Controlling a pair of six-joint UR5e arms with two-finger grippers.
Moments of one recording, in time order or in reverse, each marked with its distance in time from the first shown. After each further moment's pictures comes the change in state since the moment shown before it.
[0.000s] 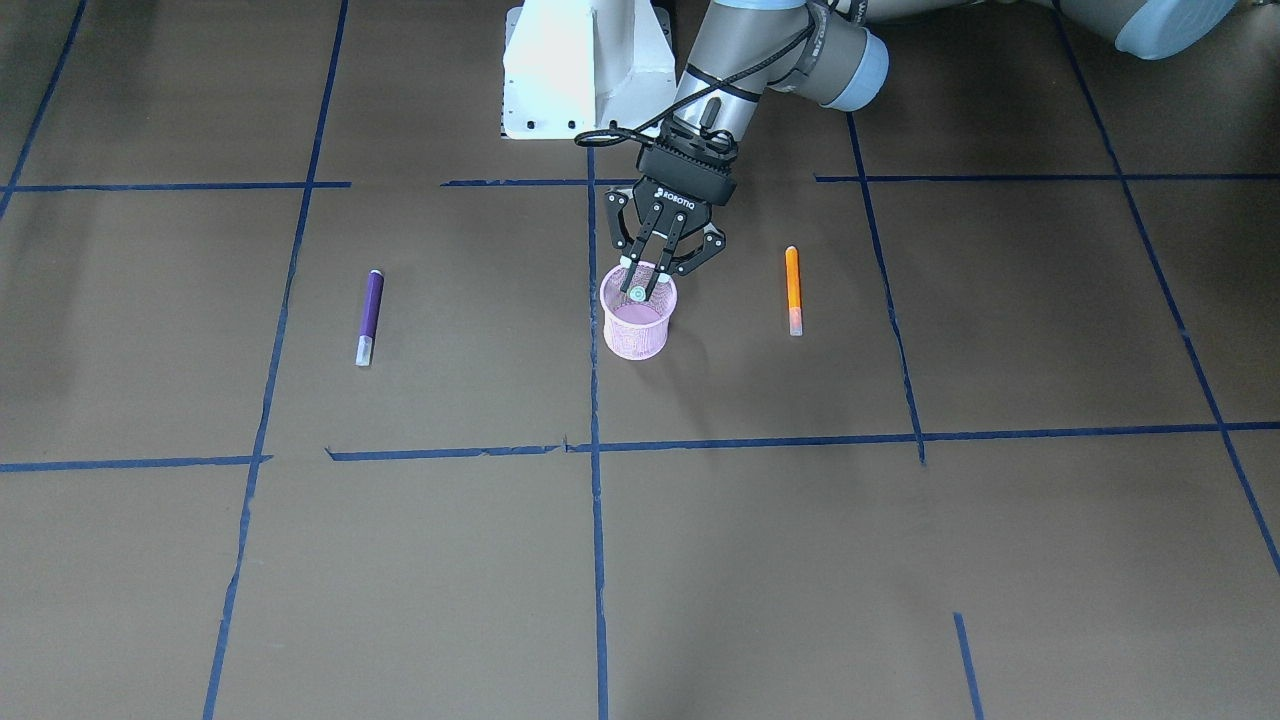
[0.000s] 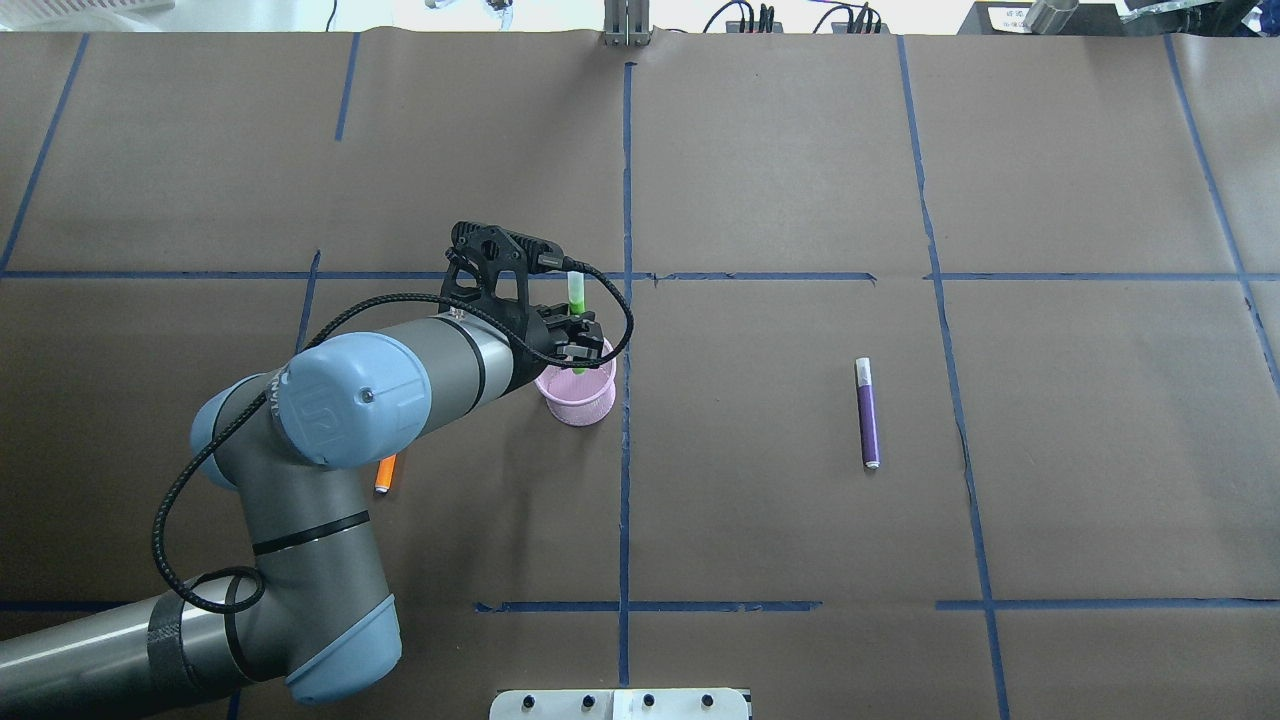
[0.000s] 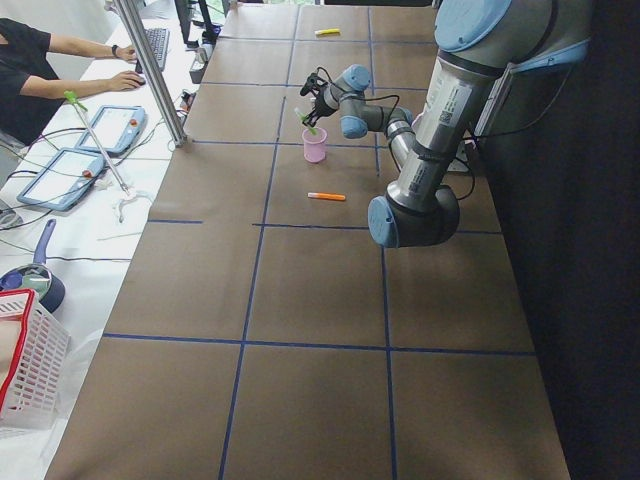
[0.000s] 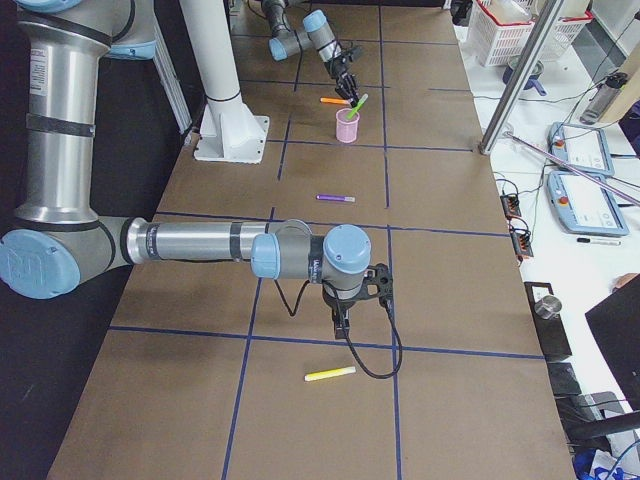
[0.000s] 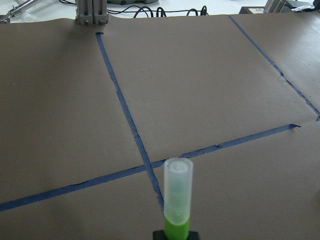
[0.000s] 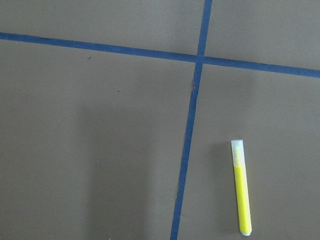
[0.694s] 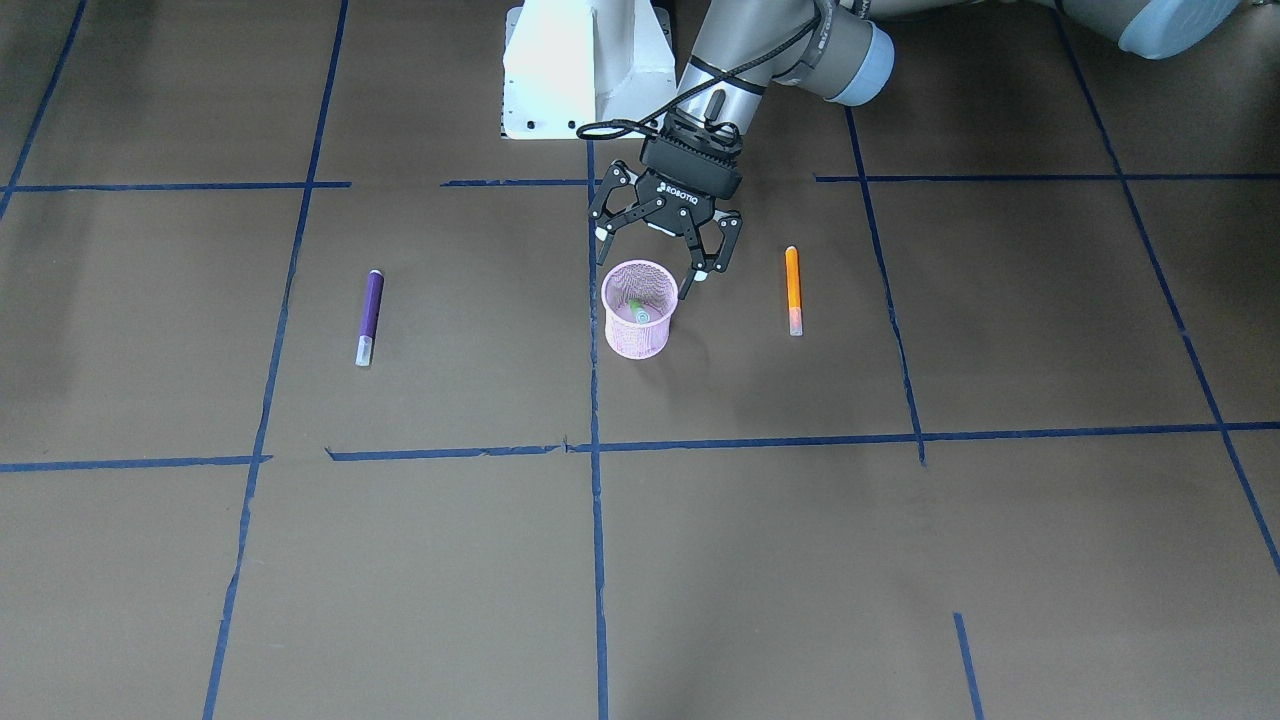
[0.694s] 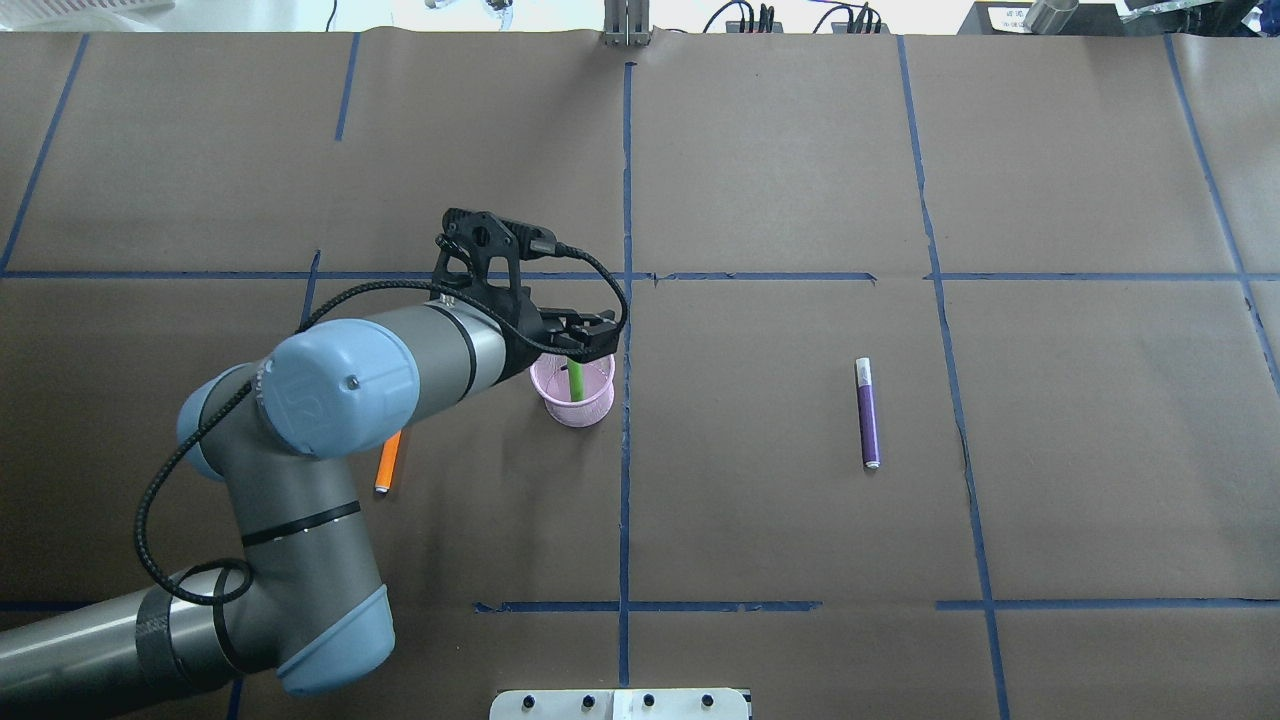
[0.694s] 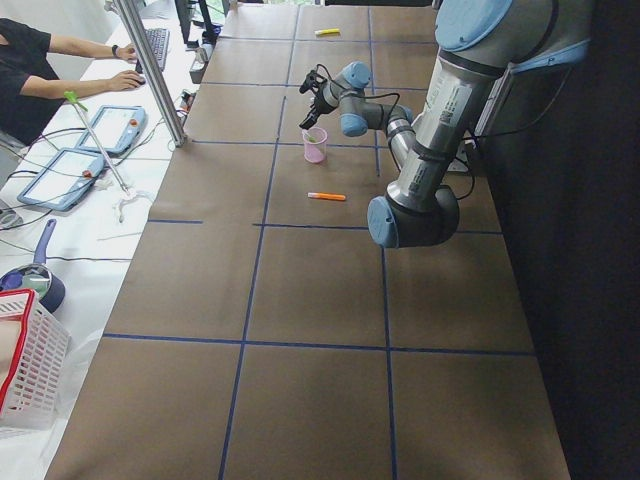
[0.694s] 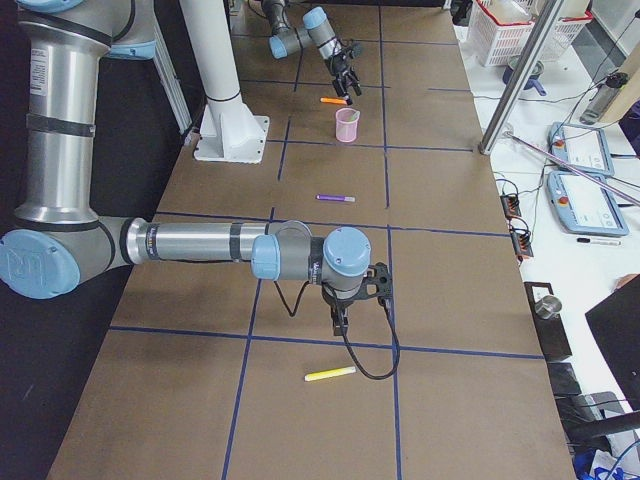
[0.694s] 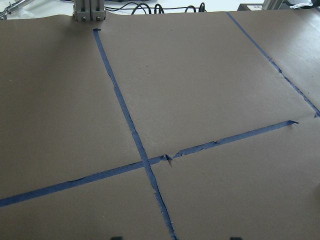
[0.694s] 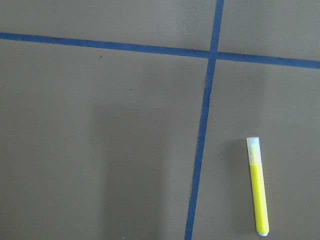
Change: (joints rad) left arm -0.033 0.004 -0.020 0.014 -0.013 -0.002; right arm -0.005 -0.002 -0.022 0.001 0.037 0.002
